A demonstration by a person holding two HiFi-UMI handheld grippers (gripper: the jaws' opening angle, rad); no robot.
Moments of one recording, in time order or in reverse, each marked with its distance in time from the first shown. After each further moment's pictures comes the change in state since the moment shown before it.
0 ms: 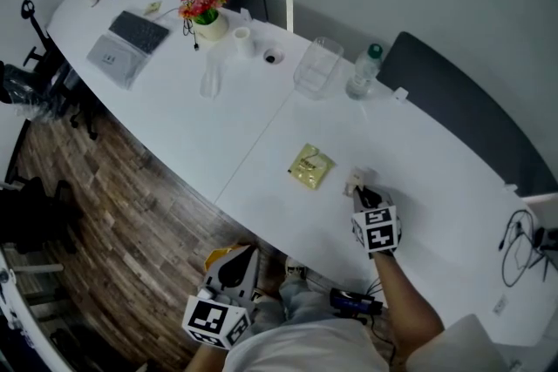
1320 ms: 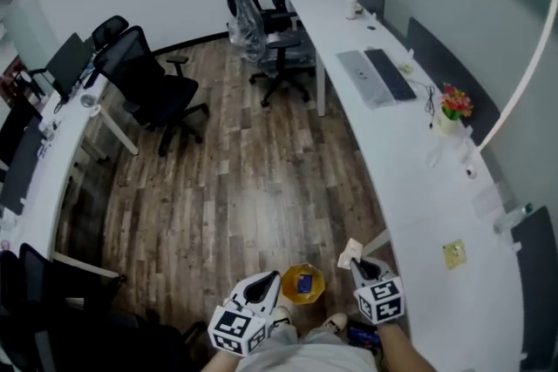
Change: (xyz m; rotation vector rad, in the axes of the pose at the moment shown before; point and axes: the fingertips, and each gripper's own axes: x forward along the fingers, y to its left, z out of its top) left arm -0.358 0.122 -0.091 -0.208 -0.299 0.636; right arm -0.127 0.476 0.055 -0.514 -0.172 0.768
